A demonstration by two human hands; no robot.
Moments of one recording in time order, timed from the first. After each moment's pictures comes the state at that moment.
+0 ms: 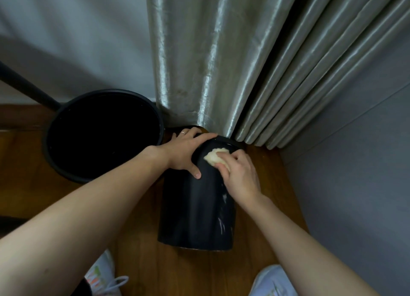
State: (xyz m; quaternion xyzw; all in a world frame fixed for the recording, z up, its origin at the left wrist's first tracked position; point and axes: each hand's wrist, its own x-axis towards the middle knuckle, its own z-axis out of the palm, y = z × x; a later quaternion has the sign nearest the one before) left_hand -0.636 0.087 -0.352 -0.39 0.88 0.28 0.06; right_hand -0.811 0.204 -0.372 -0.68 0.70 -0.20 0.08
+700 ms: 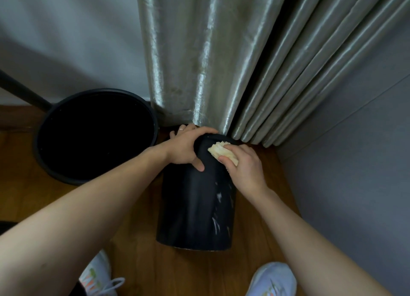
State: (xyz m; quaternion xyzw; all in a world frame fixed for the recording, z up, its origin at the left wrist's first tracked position) left_hand -0.652 0.088 -0.346 -0.43 0.82 0.38 -0.04; right_hand -0.833 0.194 -0.366 -0.63 0.73 -0.25 0.13
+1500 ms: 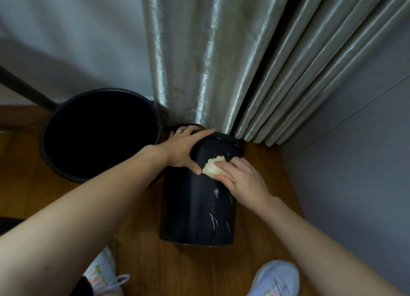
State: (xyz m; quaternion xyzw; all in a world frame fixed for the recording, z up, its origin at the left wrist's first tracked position) left_hand -0.635 0.085 -0.357 -0.40 0.87 0.30 0.05; right_hand -0.832 0.221 -0.372 -0.76 0.63 -0.15 0.11
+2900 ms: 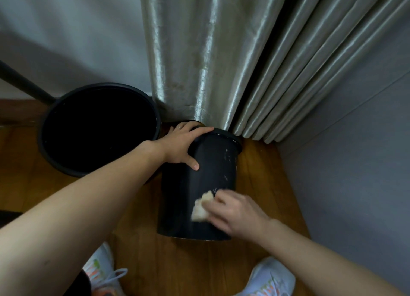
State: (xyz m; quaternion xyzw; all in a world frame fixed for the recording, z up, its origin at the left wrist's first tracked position) left_hand -0.633 0.083 -0.365 -0.39 0.88 0.27 0.03; right_hand -0.819 0.280 -0.373 -0.88 0.44 -0.09 0.10
